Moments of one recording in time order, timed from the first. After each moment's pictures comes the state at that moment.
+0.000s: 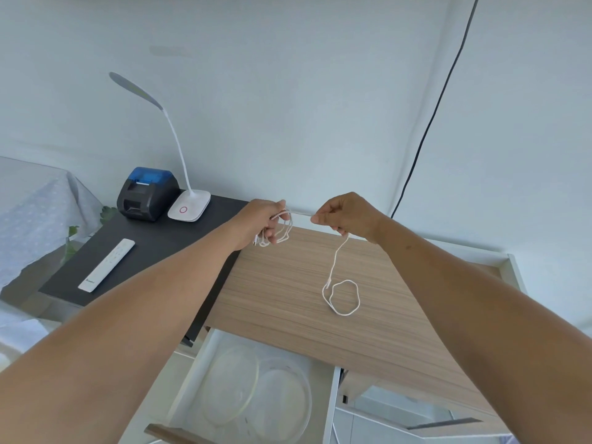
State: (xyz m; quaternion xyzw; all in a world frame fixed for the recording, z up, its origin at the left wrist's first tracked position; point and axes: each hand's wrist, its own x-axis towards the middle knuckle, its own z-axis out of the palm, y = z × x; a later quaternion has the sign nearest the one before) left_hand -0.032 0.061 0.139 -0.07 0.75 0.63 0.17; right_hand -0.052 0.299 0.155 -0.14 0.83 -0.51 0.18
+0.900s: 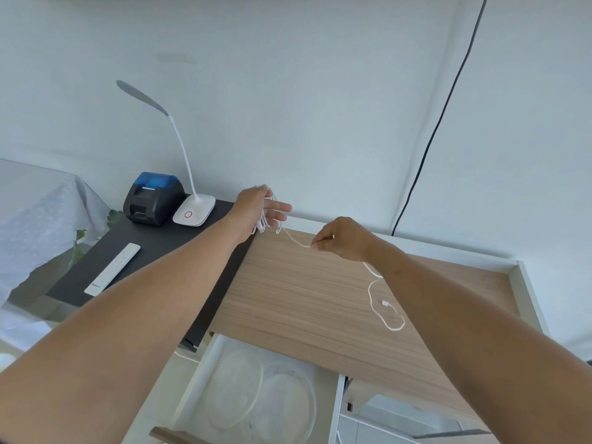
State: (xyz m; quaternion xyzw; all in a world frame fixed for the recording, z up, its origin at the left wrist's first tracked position) left_hand -0.053 0.057 0.157 -0.15 0.67 0.72 0.06; right_hand -0.047 0.285 0.123 -0.22 0.90 -0.34 0.17
